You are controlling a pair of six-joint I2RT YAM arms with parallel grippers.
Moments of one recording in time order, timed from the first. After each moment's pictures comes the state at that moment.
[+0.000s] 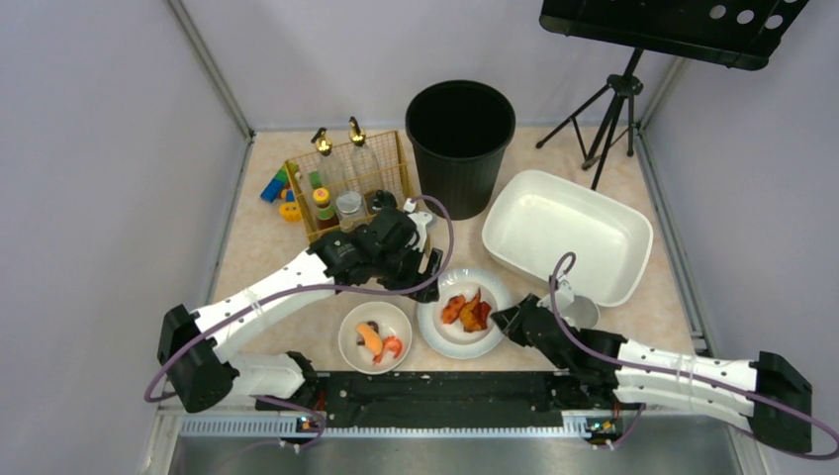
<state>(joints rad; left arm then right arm) -0.85 1.27 1.07 -0.74 0.14 -0.44 1.14 0.64 0.16 -0.16 0.55 1.37</state>
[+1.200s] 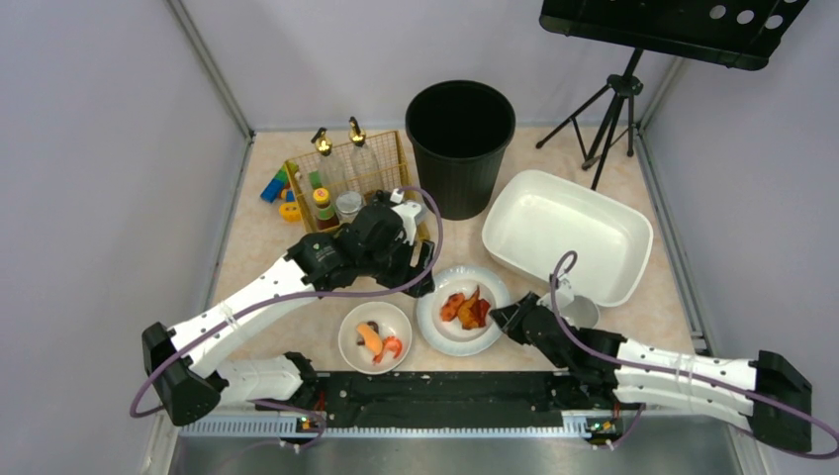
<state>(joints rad) -0.85 1.18 1.13 -0.77 0.09 -0.44 1.14 0.62 0.16 -0.15 0.56 1.37</state>
